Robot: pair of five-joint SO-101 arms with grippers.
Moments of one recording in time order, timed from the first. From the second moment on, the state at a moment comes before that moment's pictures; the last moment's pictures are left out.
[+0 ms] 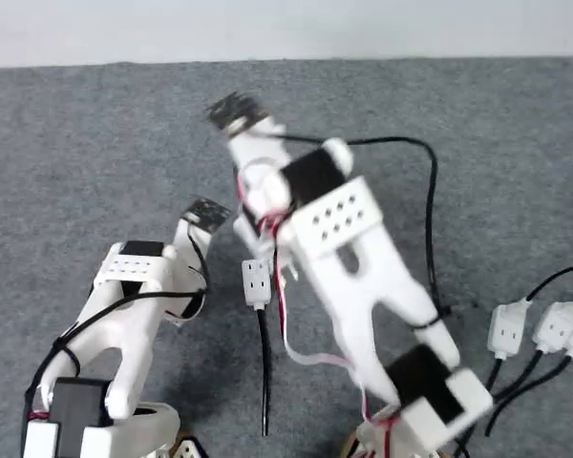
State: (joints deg) left arm 0.2 -8.4 49.5 62.0 -22.2; right arm -37.4 0.1 -17.8 100.1 4.3
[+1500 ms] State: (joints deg) left arm 1.9 -45.8 75.0 59.3 -30.5; right arm -37.9 -11.8 32.1 47.0 6.5
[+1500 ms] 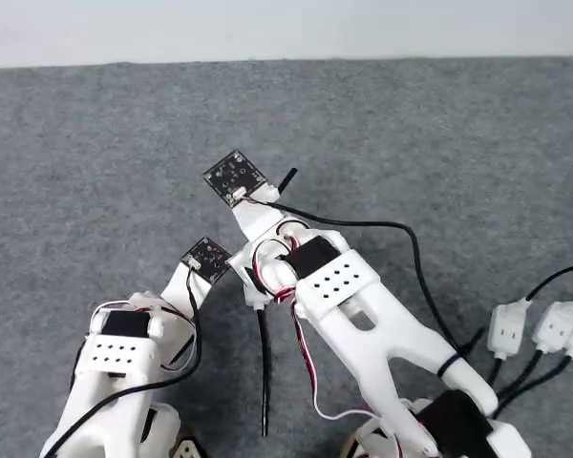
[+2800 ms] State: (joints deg) left arm -8.1 -47.3 72.9 49.8 -14.0; right arm -38.0 -14.6 44.5 42.9 10.2
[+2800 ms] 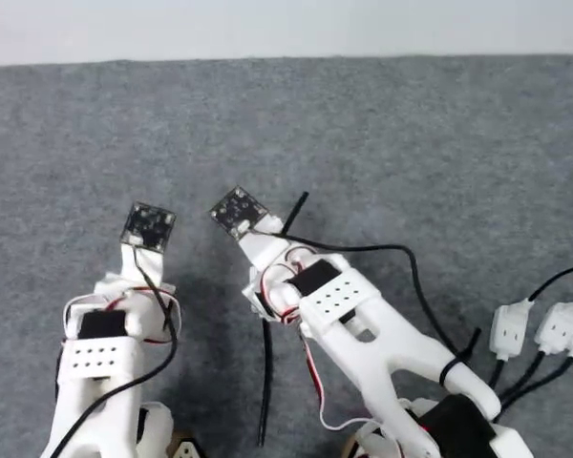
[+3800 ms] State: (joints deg) left arm -21.2 -47.3 72.9 37.7 8.7; right arm -39.0 -5.6 35.9 49.1 8.0
